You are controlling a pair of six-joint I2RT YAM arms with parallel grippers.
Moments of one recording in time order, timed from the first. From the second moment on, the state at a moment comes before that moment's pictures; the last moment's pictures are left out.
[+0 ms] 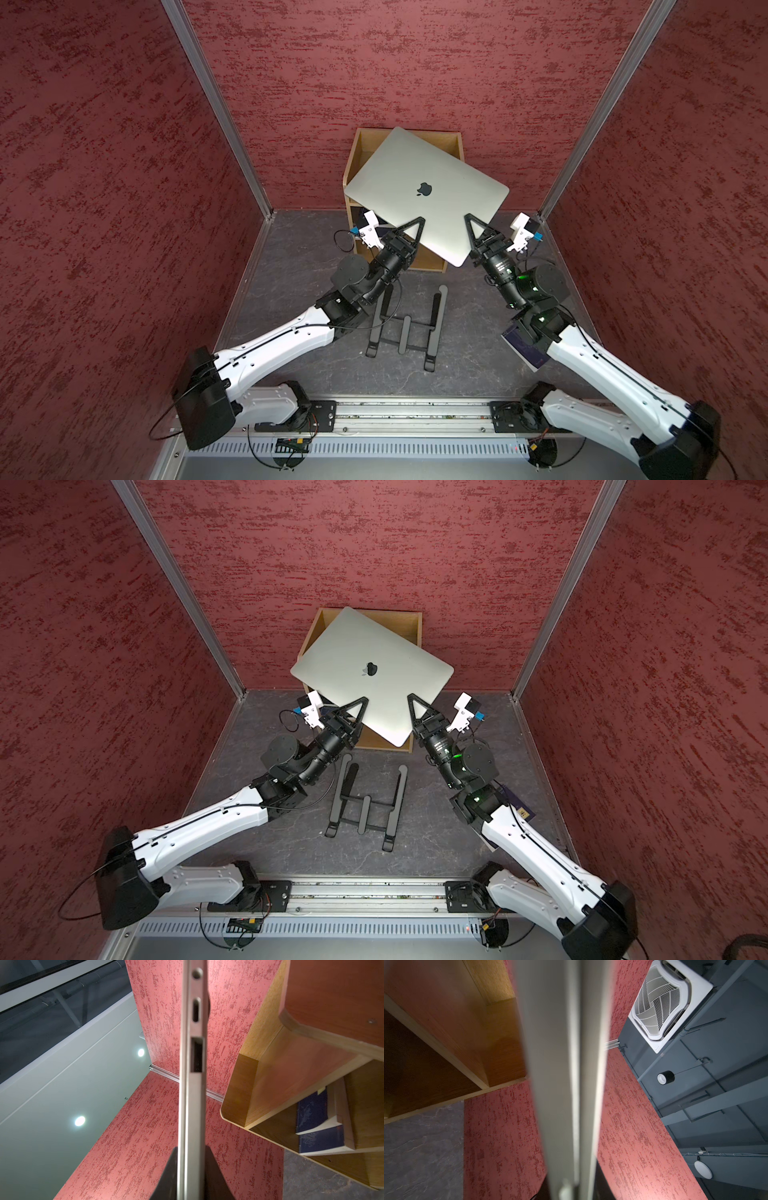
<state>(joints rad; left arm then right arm) -0.84 1.25 0.99 0.55 -0.13 -1.33 0.63 0.99 0.82 0.55 0.07 1.29</state>
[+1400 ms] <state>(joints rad) -0.45 1.33 1.10 0.30 0.37 -1.45 0.64 1.19 0.81 0.64 0.07 1.25</state>
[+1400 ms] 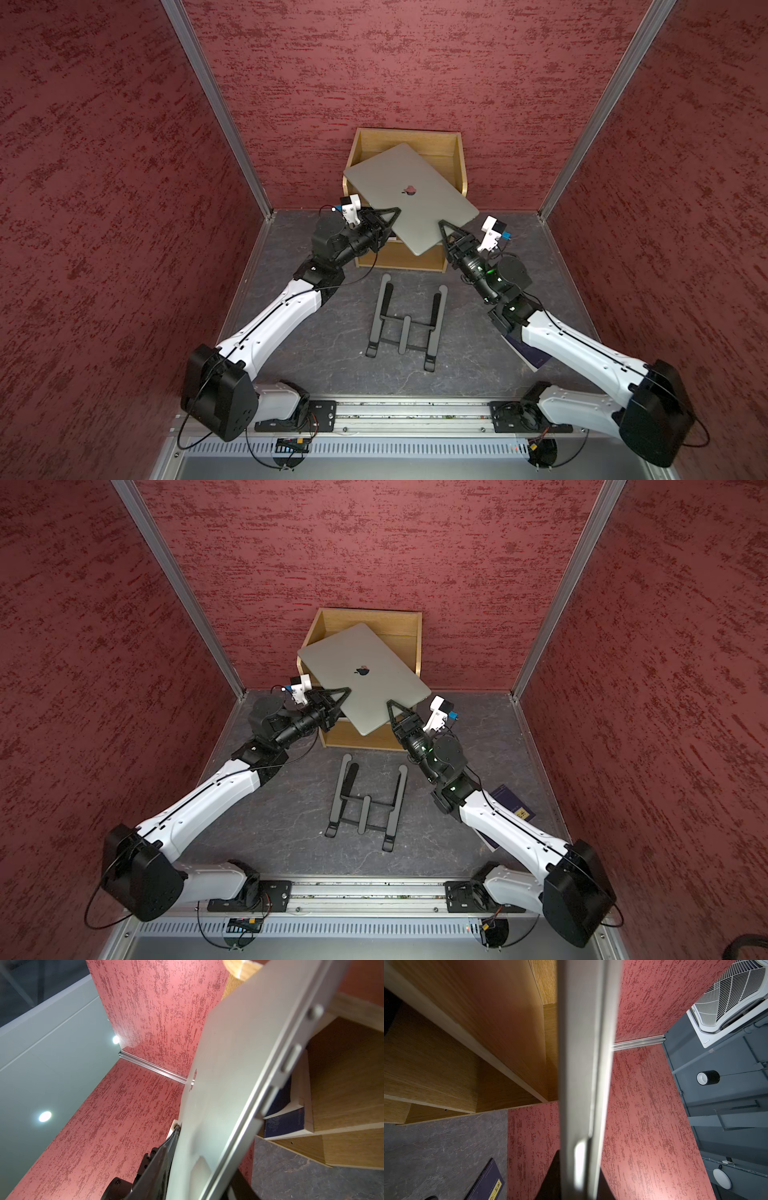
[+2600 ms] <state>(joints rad) -0.28 1.48 1.26 0.10 0.75 -1.48 0.64 1.09 0.74 0.53 0.12 1.21</state>
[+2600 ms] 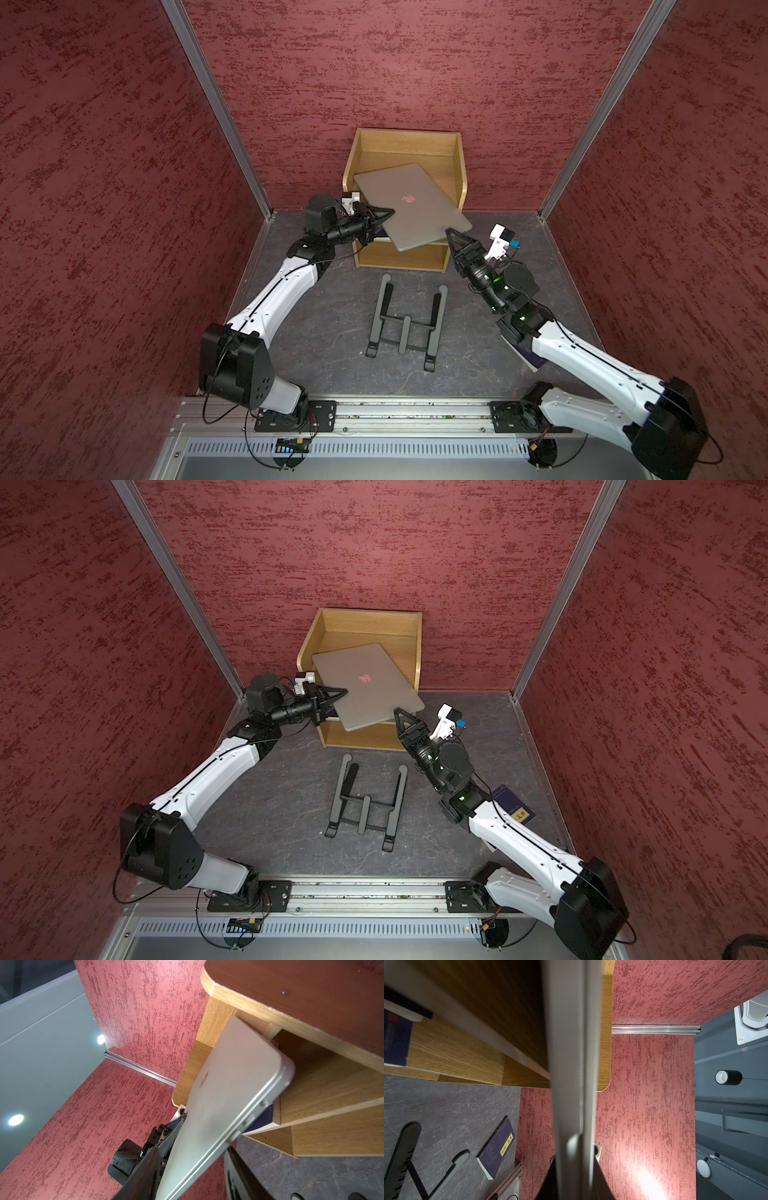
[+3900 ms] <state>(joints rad) -0.19 1.51 1.26 0.16 0.83 -1.45 0.58 1.35 0.86 0.65 0.09 1.42</state>
